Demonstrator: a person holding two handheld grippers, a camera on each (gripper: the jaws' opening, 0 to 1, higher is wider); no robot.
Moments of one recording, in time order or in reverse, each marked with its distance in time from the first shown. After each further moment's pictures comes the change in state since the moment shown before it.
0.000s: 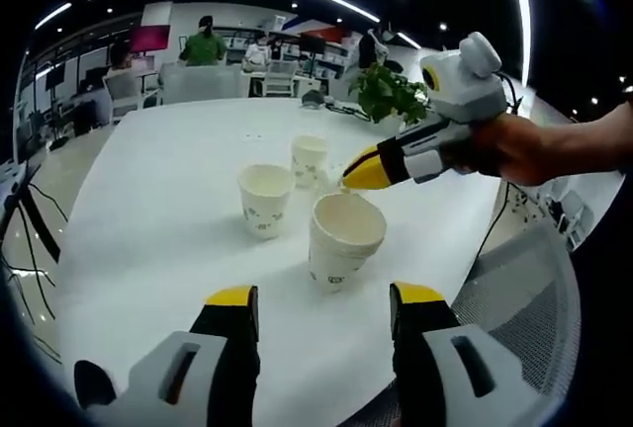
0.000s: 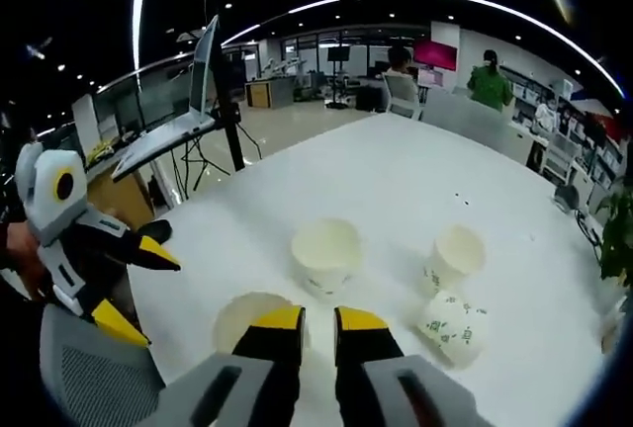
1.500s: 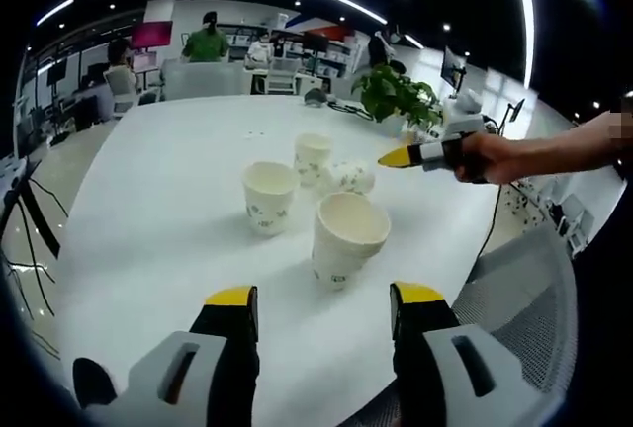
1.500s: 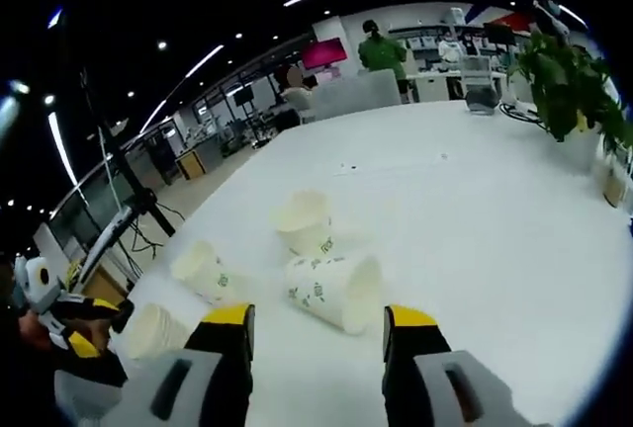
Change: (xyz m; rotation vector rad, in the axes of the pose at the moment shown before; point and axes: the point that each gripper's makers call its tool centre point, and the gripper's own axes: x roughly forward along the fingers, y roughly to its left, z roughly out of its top) left arm 0.000 0.005 -0.002 -0.021 0.007 0.005; right arm -0.016 -0.132 -0.057 0.451 -0.100 -0.091
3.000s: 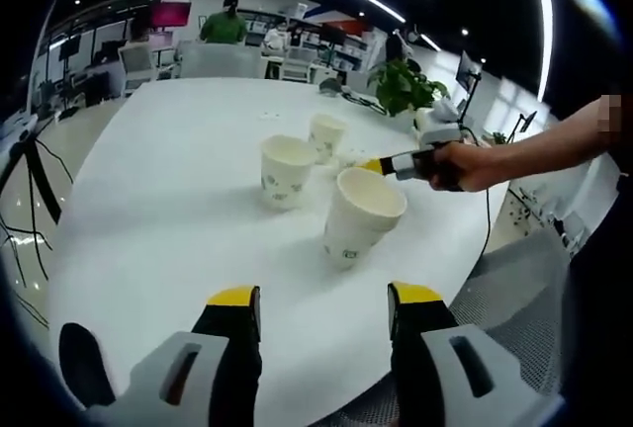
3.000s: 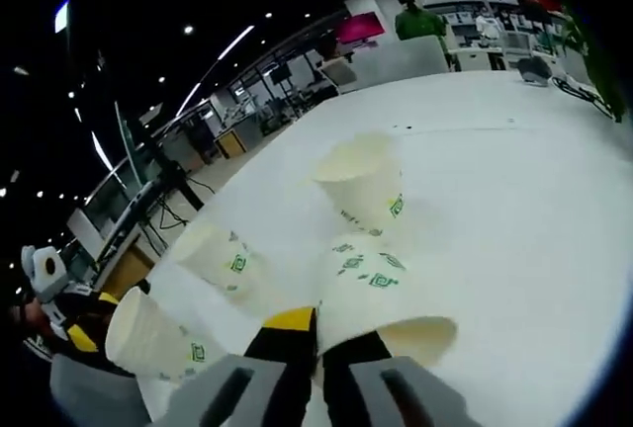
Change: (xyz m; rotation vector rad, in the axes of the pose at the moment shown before) left arm -0.006 0.011 -0.024 -0.083 0.033 0.023; right arm 0.054 0.044 -0.030 -0.051 0.096 0.217
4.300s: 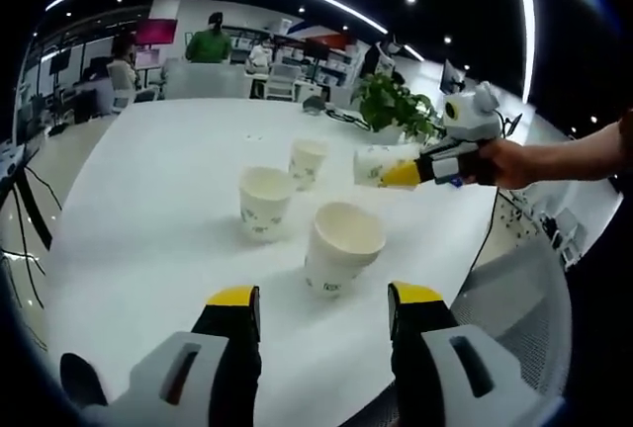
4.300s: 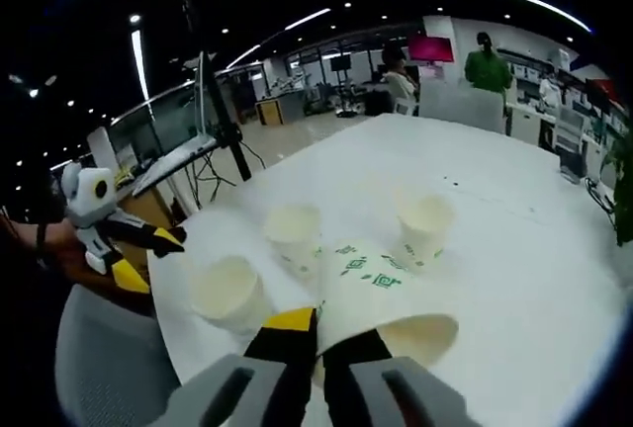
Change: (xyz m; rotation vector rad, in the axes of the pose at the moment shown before) left arm 0.007 -0.017 0.029 0.042 -0.070 -0.057; right arm -0.064 0.071 0.015 -0.357 0.063 0.040
